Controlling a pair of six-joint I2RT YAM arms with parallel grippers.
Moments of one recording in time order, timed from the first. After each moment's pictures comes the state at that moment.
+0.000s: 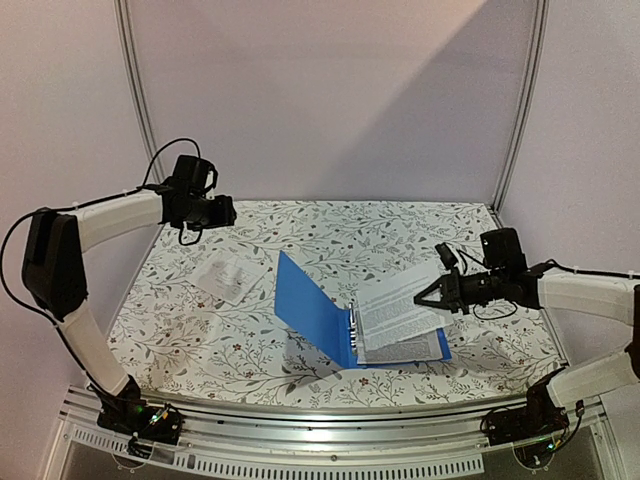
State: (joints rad) left arm -0.32 1.73 1.32 -0.34 -0.10 -0.34; right arm 0.38 1.27 0.63 -0.07 -0.81 0.67
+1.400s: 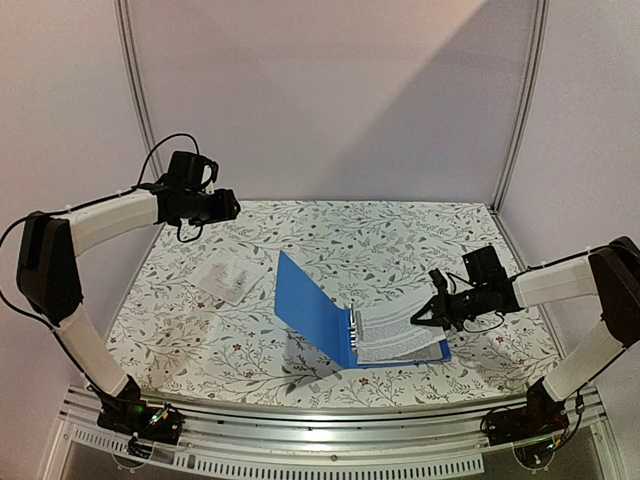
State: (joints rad) left arm -0.31 1.68 1.31 -0.30 -0.03 -0.35; right arm 0.38 1.53 0.58 0.02 -0.72 0.68
